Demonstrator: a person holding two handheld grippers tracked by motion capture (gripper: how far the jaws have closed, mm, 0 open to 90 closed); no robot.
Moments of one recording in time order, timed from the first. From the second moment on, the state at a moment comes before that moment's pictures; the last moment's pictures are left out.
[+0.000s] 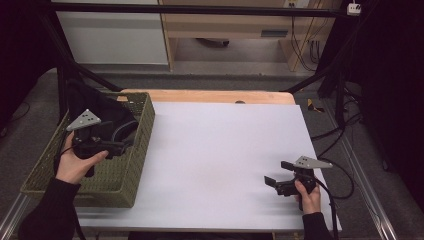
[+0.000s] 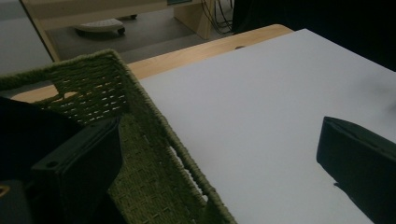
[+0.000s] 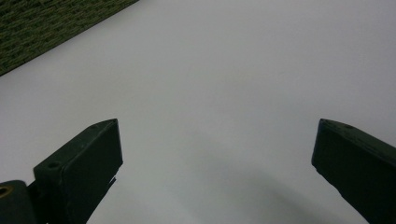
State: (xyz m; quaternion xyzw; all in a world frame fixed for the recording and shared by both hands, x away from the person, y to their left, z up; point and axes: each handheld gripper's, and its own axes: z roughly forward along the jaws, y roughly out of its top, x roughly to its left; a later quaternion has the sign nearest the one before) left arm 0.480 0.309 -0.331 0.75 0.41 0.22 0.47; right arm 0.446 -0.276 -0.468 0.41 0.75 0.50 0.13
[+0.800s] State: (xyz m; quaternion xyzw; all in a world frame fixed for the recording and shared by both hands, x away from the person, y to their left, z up) left arm 0.510 0.358 -0.336 0.73 0.46 0.24 0.45; right arm 0.446 -0.276 -0.468 0.41 0.75 0.50 0.13
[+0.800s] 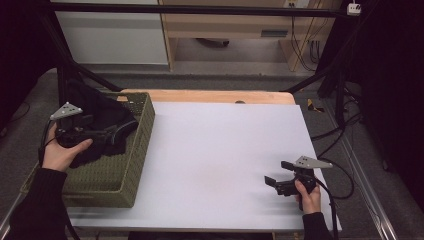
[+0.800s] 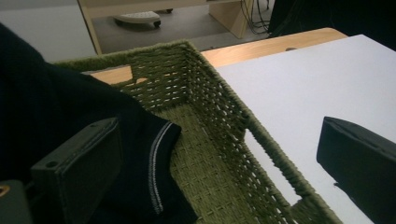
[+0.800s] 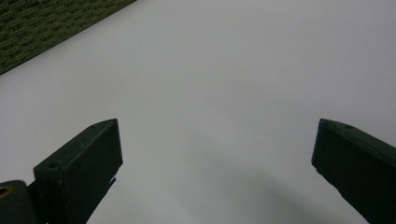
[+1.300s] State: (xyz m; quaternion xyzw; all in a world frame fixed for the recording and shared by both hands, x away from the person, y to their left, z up) left arm 0.526 0.388 -0.333 0.70 0.50 0.26 0.43; right arm 0.446 -0.276 -0.469 0.41 0.75 0.50 0.13
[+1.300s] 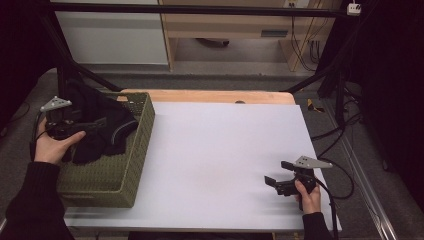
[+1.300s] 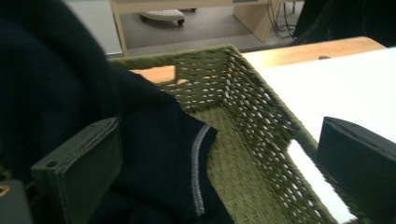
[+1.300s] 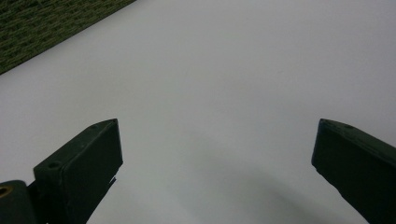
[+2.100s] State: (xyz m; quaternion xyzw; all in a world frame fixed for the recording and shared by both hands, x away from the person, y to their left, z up) left arm 0.566 0.419 -0.363 0.68 0.57 0.29 0.36; right arm 0.447 -0.276 -0.469 0.41 0.75 0.50 0.13
